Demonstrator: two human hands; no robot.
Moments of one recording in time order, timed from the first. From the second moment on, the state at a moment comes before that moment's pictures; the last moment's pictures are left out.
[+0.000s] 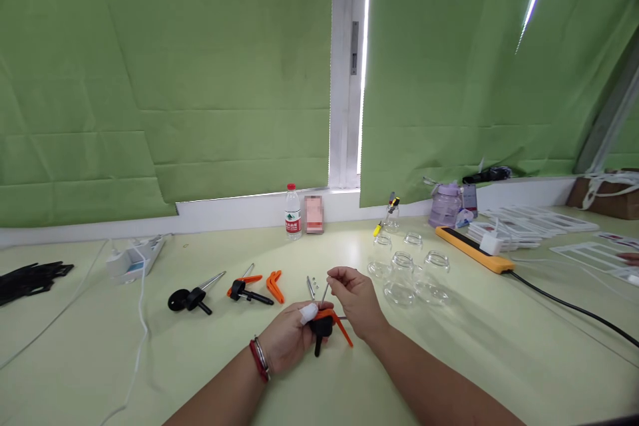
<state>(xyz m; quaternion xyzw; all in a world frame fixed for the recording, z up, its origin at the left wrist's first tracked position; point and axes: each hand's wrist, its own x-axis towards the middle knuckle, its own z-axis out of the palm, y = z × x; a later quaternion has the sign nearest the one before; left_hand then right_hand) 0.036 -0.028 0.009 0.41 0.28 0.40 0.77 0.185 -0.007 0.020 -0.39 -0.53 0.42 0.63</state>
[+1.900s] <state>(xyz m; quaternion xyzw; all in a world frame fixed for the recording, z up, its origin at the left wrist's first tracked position) 0.017 -0.024 0.023 0.62 0.30 0.36 0.63 0.184 -0.027 0.019 -0.33 -0.90 0.01 0.28</state>
